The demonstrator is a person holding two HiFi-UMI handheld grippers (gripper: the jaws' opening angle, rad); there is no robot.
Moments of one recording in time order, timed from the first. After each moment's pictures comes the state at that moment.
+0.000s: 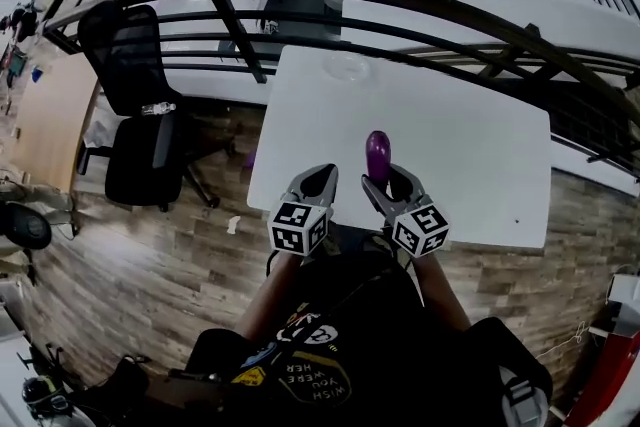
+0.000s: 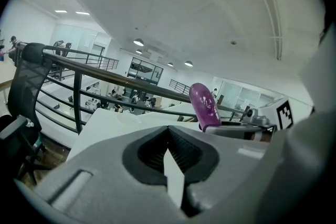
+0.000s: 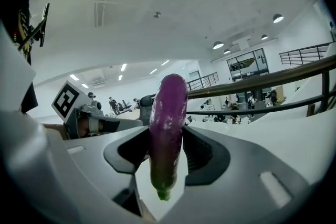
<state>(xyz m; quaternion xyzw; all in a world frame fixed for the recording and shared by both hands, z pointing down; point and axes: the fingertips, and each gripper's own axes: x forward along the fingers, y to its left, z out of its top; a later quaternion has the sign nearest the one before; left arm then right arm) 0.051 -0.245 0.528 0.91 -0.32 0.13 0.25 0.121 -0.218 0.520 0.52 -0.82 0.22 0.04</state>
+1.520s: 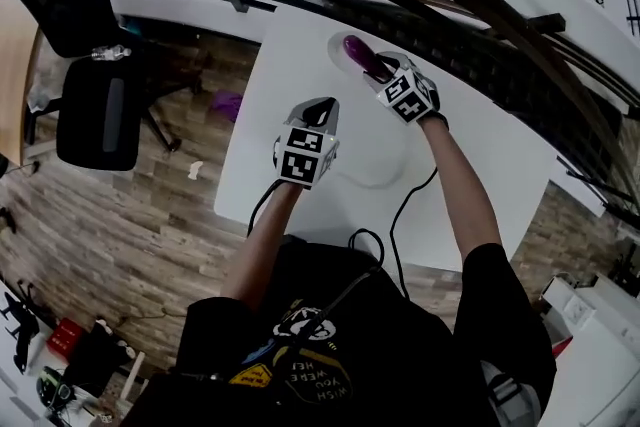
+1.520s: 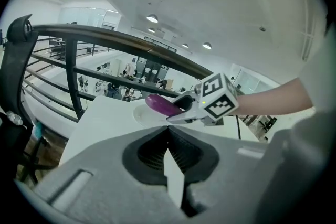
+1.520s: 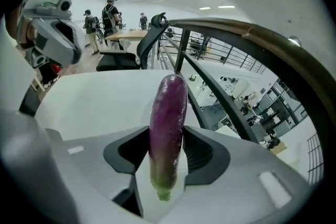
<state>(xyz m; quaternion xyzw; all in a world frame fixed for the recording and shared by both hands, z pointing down) 0.114 -0.503 0.687 0.86 -0.34 0.22 0.32 0.212 -0.579 0.770 0.31 -0.81 0.10 0.49</state>
